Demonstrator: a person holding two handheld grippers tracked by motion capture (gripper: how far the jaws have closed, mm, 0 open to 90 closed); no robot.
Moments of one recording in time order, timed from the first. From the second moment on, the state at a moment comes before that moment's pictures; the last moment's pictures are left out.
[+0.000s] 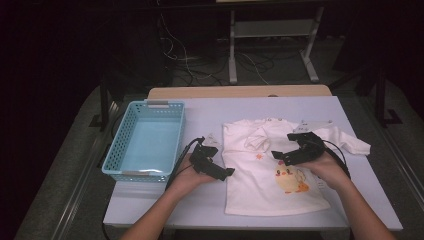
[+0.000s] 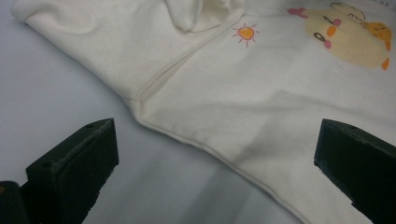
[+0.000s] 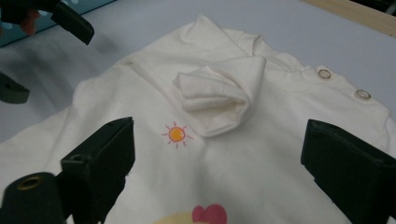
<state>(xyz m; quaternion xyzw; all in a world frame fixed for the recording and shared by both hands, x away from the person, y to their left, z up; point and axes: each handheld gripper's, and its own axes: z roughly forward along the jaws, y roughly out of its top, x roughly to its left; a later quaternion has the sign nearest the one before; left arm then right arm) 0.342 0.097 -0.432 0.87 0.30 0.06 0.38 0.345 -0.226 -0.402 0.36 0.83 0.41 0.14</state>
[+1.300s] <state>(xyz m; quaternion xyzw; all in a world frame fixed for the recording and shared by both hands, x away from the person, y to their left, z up) 0.339 0.091 -0.434 0.88 0.30 0.06 0.37 0.411 -0.152 -0.410 0.30 0.88 0.37 0.09</state>
